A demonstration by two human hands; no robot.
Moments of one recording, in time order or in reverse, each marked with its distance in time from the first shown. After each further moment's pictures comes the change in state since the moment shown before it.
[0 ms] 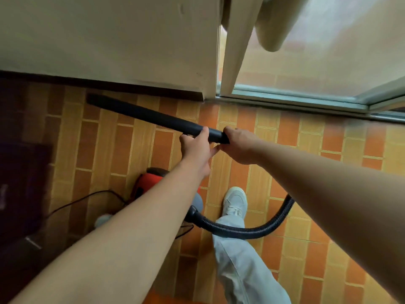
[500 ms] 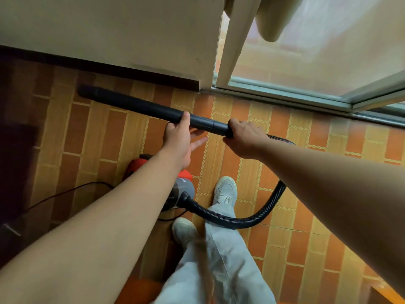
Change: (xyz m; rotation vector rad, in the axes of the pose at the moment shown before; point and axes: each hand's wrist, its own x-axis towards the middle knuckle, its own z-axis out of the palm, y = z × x) left_hand -0.015 0.000 -0.051 -0.035 -0.114 0.033; right_hand -0.034 0.007 0.018 -0.157 0.106 0.043
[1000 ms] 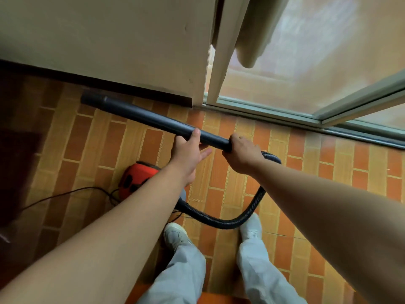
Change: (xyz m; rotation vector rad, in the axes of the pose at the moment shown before) left_hand -0.096 -0.011 0.012 0.100 -0.138 0.074; right_hand -0.086 0.001 -0.012 0.085 0.120 0.101
